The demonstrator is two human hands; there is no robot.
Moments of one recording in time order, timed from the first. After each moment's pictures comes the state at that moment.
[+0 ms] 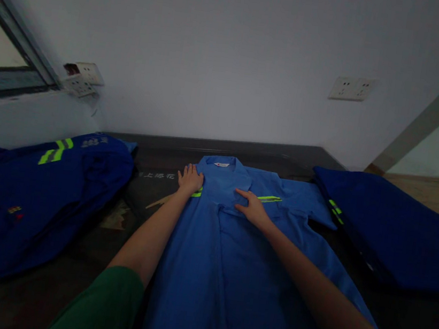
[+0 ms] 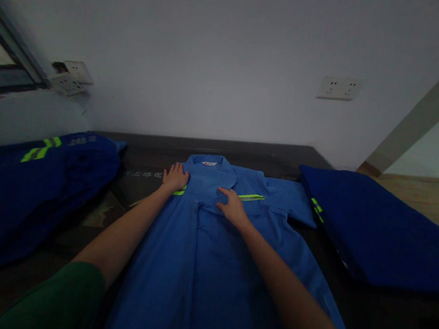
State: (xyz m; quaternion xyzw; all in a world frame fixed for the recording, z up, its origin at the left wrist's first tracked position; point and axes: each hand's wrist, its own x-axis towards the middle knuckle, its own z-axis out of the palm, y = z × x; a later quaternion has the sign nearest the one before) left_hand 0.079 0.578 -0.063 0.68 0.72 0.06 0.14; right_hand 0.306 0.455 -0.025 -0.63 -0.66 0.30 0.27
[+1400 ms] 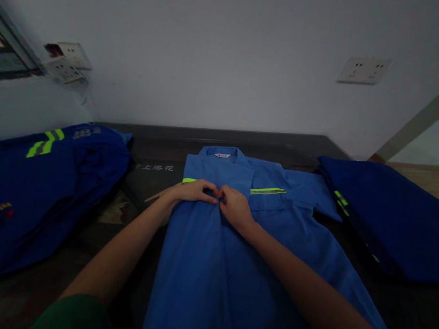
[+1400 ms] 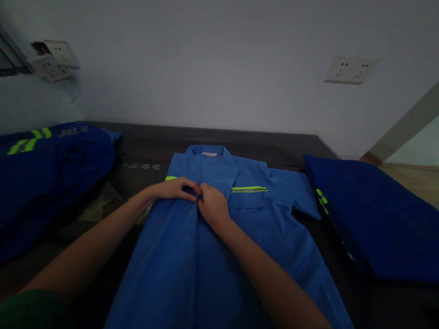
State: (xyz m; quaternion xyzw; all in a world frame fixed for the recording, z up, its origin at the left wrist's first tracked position) left_hand 0.067 0.523 -0.016 0.82 0.25 0.07 0.51; right_hand 0.241 0.433 0.014 -0.61 -0.76 0.18 0.13
